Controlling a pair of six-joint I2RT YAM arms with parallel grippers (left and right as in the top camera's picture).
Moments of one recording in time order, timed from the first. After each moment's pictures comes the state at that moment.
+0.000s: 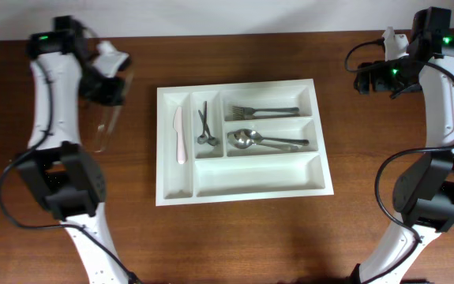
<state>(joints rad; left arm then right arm) 0.10 2.28 2.25 -1.43 0.28 0.53 -0.25 2.09 2.01 -1.13 -0.17 -0.26</state>
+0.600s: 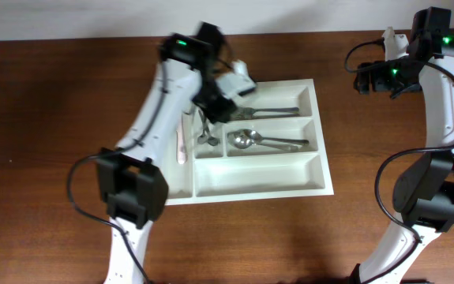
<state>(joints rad) -0.45 2.28 2.29 -1.47 0.35 0.63 -0.25 2.09 2.01 -1.13 -0.17 -0.26</state>
